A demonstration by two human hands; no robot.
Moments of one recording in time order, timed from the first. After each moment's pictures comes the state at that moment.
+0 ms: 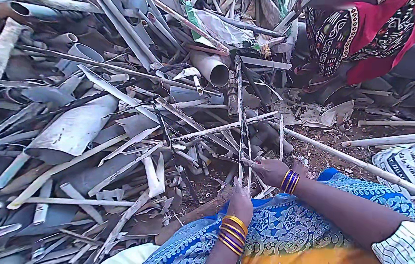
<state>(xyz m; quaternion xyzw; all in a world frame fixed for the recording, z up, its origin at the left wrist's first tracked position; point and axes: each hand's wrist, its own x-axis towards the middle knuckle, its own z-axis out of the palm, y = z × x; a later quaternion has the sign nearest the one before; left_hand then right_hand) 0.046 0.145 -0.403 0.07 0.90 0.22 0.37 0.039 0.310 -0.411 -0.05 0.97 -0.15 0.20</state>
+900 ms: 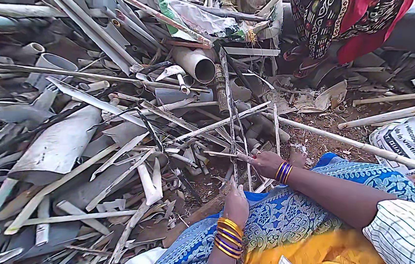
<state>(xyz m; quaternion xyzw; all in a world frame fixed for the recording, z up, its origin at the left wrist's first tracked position) 0.050 0.134 -0.400 0.07 0.90 0.25 0.34 0.038 0.320 -0.438 -0.04 0.98 -0.16 0.15</state>
